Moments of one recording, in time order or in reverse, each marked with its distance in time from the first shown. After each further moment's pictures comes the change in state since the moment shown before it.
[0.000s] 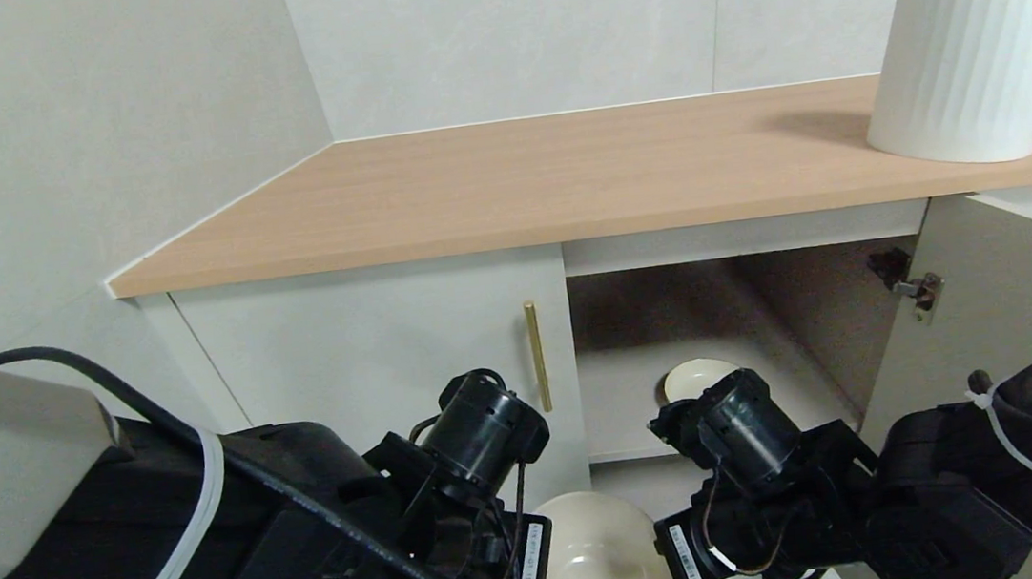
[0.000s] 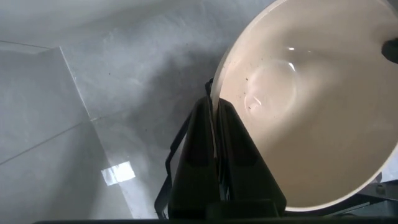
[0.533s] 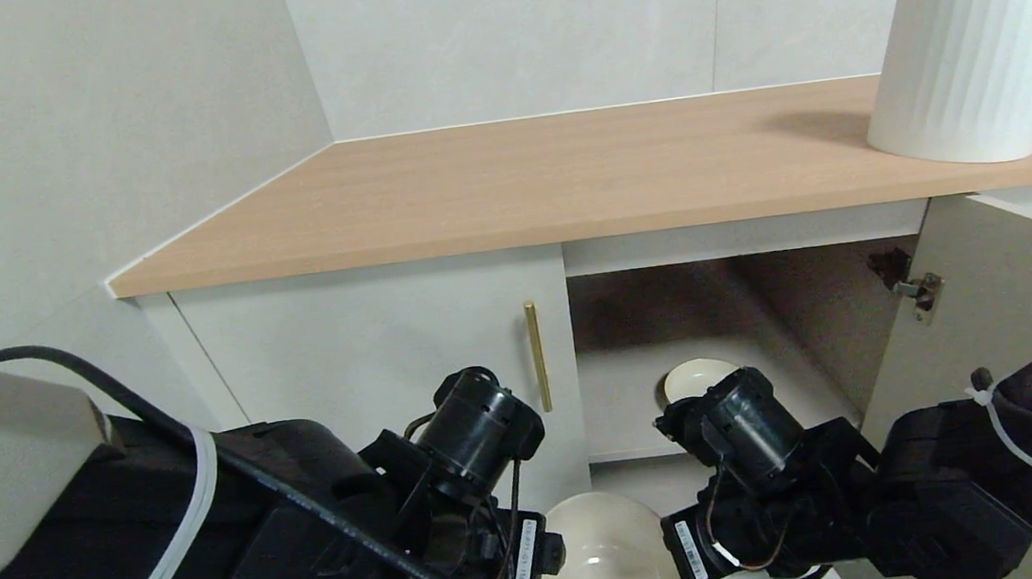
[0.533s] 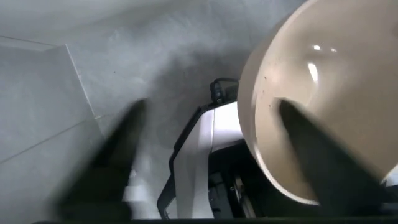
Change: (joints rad) left arm 0.001 -0.004 -0.002 0.004 0.004 -0.010; right arm 0.000 0.000 0.001 0.006 -0.020 -0.002
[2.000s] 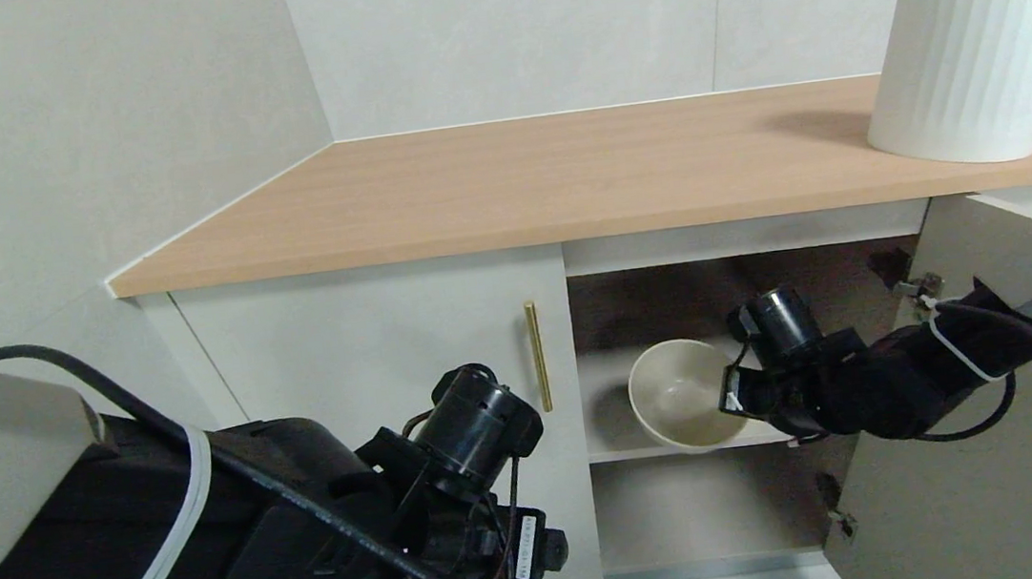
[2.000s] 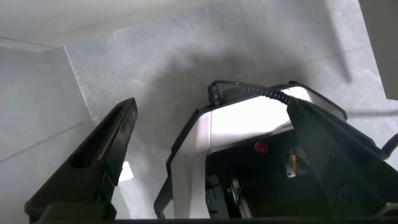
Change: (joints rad) left arm 0.004 -0.005 0.000 -0.002 -0.002 -0.005; right arm -0.331 0.152 -0.215 -0.051 -0.339 0.233
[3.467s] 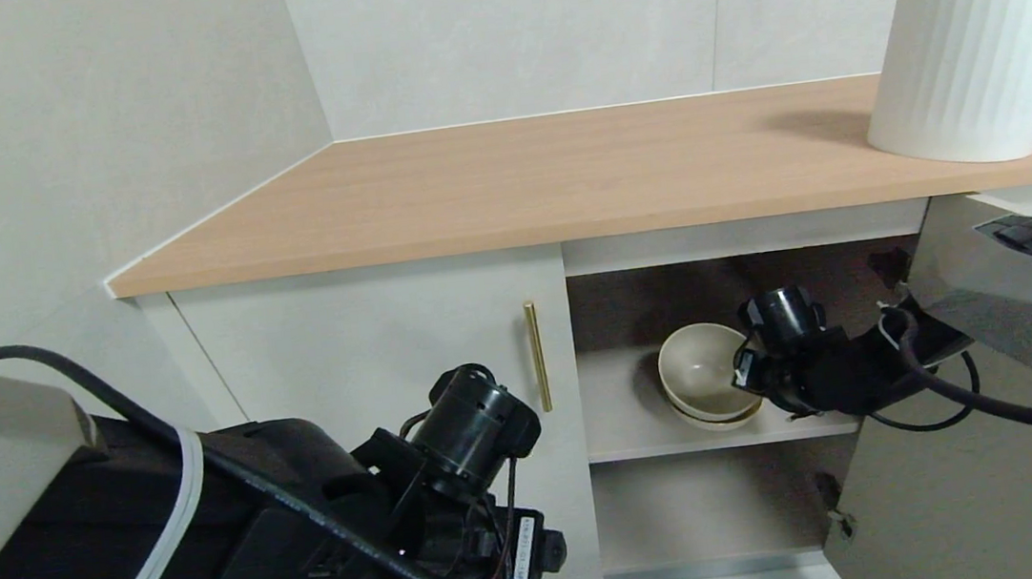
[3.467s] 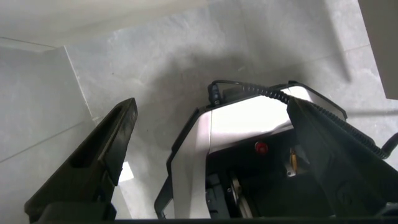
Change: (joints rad) left arm 0.000 -0.007 0.004 0.001 0.000 0.002; right arm -0.134 0.218 -0.181 -0.066 -0.015 0.030
